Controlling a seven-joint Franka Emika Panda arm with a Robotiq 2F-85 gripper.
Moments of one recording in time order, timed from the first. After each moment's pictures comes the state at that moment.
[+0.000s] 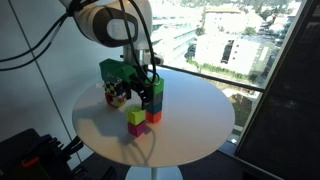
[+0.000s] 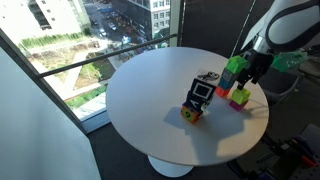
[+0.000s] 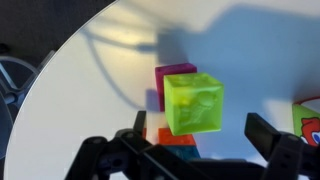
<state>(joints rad) -0.12 0.09 -0.12 -2.42 0.04 2.42 -0.13</state>
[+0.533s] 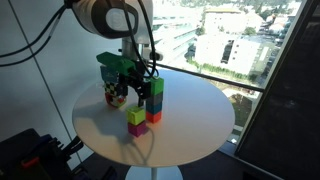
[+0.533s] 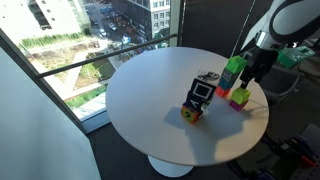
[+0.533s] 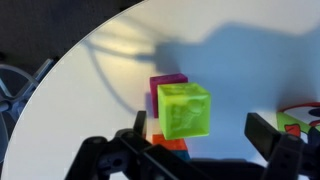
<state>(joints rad) -0.12 0.05 -0.12 -2.41 0.05 2.31 -0.15</state>
